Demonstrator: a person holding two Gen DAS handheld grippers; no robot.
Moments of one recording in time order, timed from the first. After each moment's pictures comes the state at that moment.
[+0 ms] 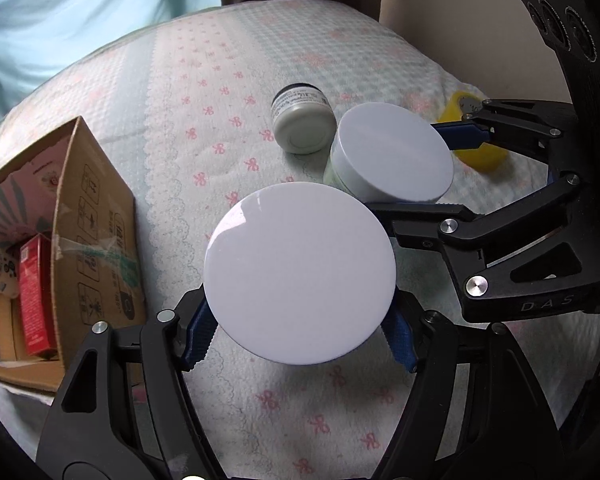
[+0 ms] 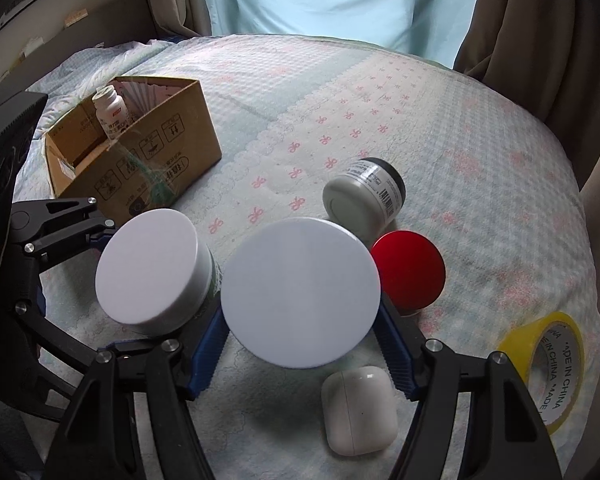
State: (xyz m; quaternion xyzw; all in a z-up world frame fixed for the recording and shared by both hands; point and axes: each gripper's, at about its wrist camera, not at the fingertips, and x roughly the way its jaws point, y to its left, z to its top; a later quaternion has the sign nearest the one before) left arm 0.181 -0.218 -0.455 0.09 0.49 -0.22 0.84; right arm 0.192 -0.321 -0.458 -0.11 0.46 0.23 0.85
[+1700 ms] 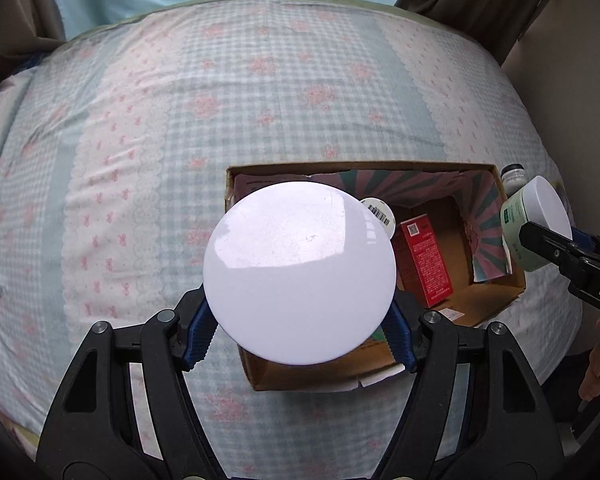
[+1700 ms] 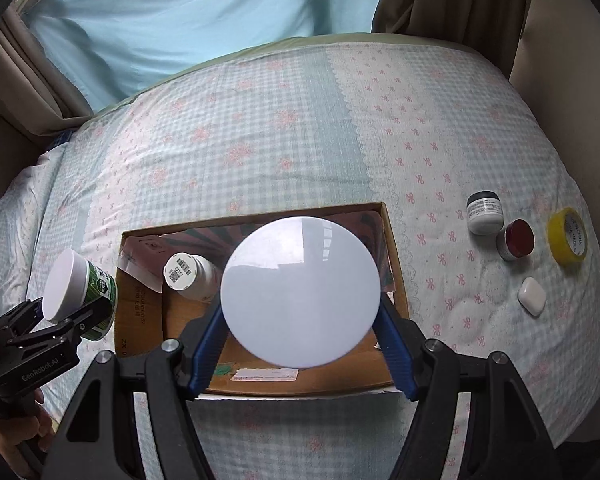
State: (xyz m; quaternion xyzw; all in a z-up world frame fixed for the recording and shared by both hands) left arm 0.291 0.164 -0.366 0.02 0.58 -0.13 0.80; right arm 0.238 -0.054 -0.334 0.09 0.56 -0.03 0.82
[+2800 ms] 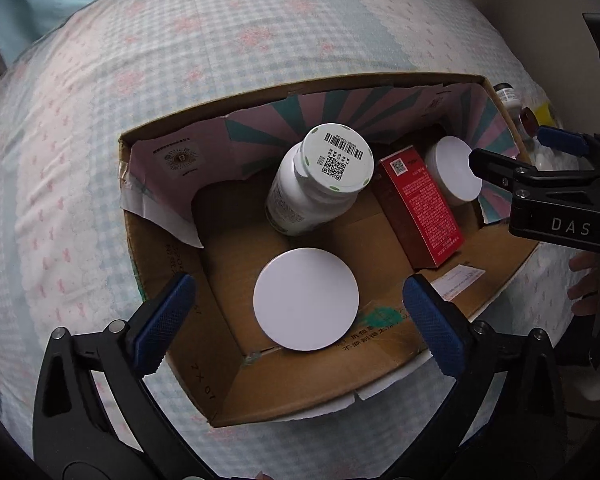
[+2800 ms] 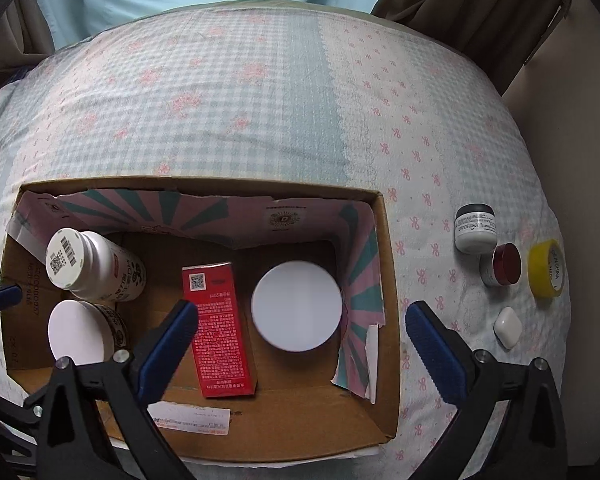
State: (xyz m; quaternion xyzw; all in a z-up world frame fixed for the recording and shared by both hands) left arm 0.284 0.129 -0.427 0.08 0.62 -0.21 0.76; right arm 0.271 -0.050 -0.405 -0.03 0.59 -0.09 0.80
